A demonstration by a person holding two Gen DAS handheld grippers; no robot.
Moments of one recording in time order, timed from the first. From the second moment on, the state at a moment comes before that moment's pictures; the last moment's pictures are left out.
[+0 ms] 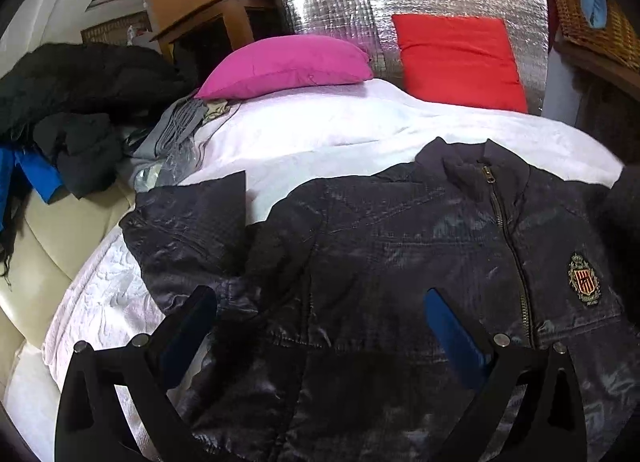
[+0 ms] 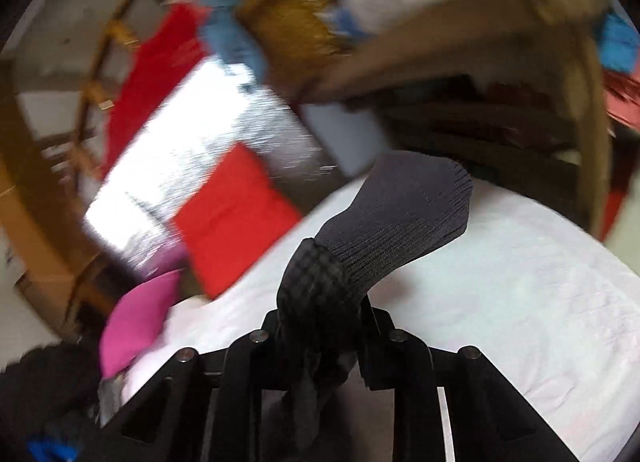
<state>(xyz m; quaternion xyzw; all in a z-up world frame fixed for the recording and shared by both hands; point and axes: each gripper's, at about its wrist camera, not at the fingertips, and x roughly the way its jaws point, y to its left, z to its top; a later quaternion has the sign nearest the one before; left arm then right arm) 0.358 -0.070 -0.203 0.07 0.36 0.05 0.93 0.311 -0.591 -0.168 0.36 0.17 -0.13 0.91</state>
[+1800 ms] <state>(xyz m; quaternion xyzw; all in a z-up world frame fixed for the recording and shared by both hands) 0.346 0.040 -0.197 -0.21 0.48 -0.15 0.84 0.359 -0.508 -0.261 0.33 0.42 -0.05 0.85</state>
